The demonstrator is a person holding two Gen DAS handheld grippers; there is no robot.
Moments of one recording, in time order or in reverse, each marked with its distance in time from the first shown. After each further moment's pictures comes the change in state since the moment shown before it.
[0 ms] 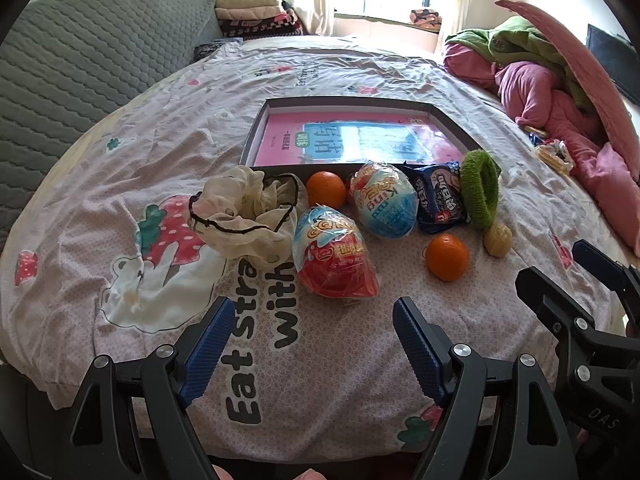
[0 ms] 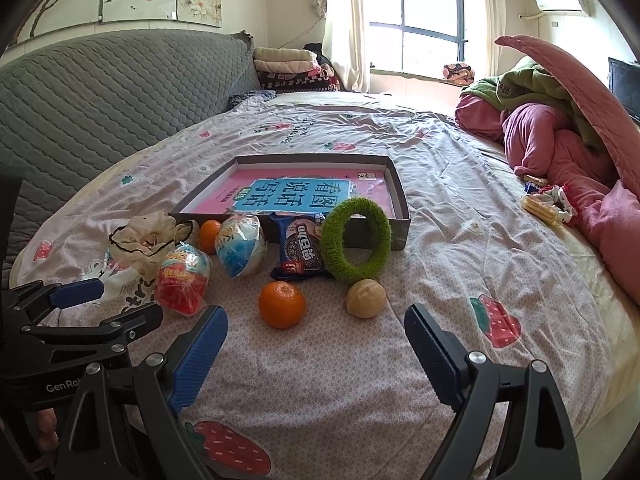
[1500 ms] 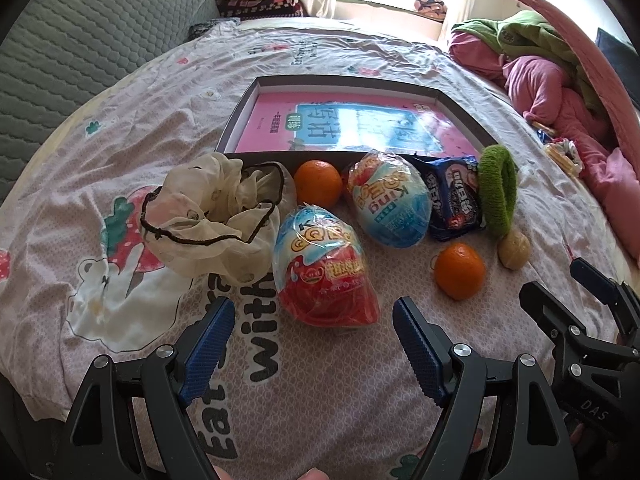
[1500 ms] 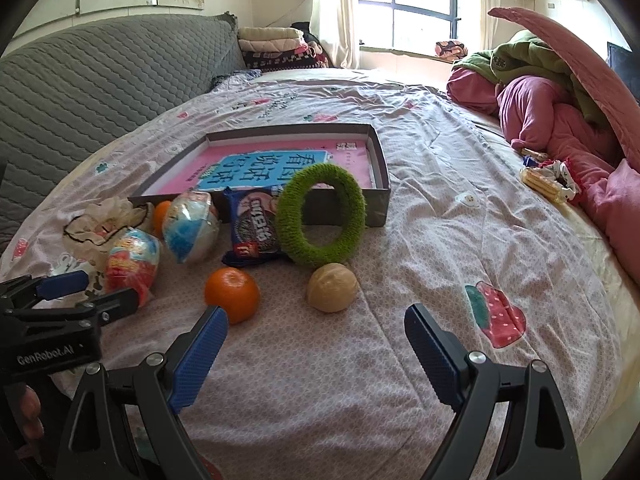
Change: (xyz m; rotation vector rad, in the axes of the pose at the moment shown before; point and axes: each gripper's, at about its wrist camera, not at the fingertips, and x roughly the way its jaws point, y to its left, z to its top) left arm 0.044 -0.005 0.016 -0.033 0.069 -0.021; right arm 0.042 -0.030 -0.004 0.027 0.084 -0.023
